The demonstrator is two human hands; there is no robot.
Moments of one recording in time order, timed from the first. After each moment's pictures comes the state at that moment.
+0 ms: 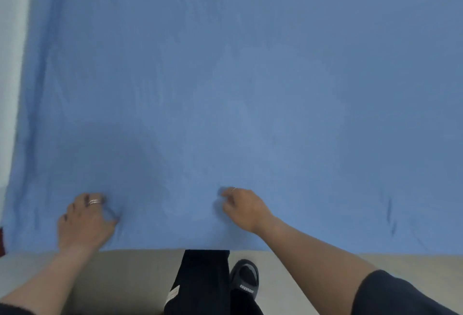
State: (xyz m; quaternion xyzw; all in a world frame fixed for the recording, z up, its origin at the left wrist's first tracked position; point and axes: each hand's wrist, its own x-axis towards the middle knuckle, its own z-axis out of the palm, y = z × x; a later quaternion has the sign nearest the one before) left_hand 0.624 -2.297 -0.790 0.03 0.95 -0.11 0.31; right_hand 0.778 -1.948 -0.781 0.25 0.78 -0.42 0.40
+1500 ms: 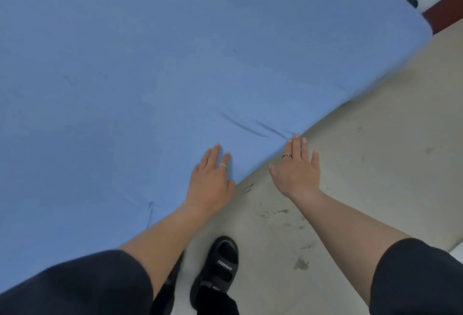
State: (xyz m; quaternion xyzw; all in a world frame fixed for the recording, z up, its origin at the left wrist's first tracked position) left_hand 1.210 -1.500 -0.781 0.58 0.73 -0.04 0.34; right_hand 1.416 -1.408 -0.798 0.60 0.73 -0.16 0.27
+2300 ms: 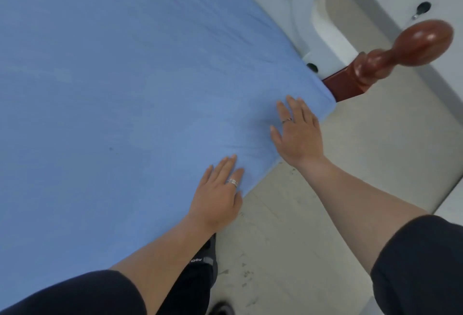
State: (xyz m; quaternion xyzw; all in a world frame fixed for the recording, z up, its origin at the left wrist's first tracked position) left_hand 1.393 -1.186 -0.812 0.72 0.60 0.01 0.34; right_hand 1.595 -1.027 -0.798 0.62 0.77 -0.11 0.11
